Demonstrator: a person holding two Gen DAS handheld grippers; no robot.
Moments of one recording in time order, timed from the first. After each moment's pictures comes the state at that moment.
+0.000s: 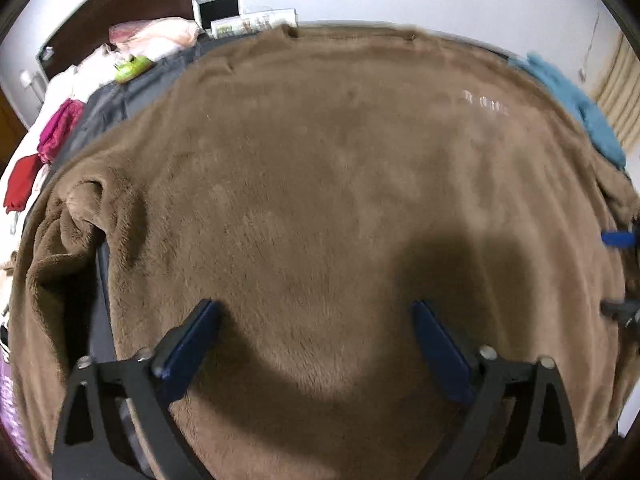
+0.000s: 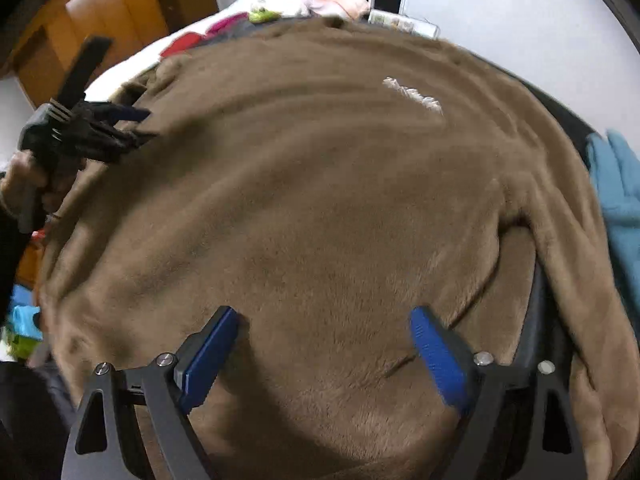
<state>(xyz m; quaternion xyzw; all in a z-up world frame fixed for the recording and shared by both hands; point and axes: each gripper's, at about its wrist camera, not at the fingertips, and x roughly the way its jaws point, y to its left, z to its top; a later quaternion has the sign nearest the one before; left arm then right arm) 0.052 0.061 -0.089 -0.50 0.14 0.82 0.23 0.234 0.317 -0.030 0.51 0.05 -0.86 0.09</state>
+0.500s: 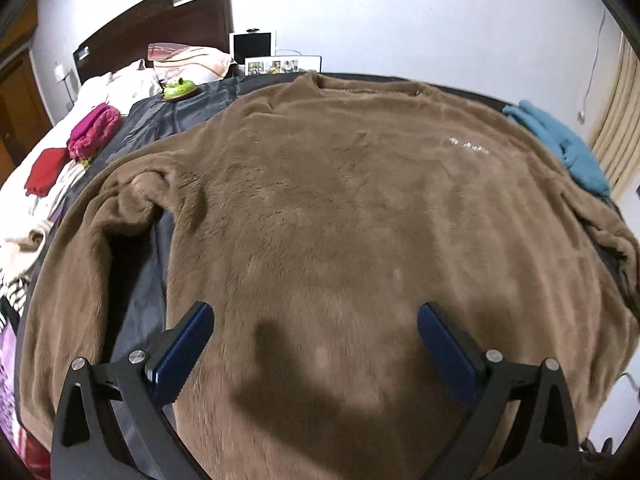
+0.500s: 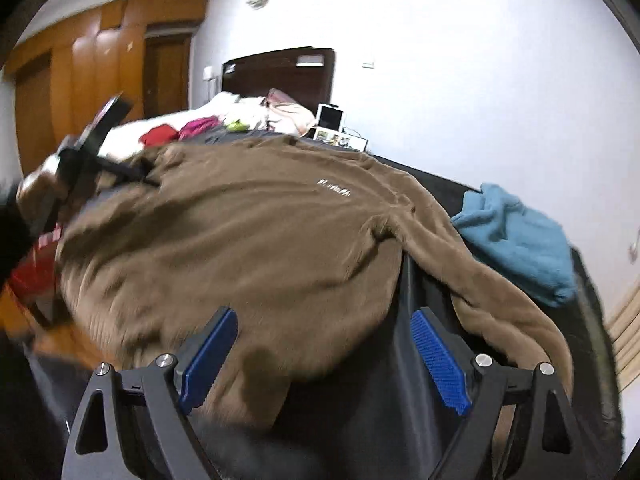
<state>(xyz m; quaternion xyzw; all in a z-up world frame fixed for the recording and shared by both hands) 0.110 0.021 -0.048 -0.44 0.09 0.87 0.22 0.413 0.313 0.024 0.31 0.10 -0.94 0.00</state>
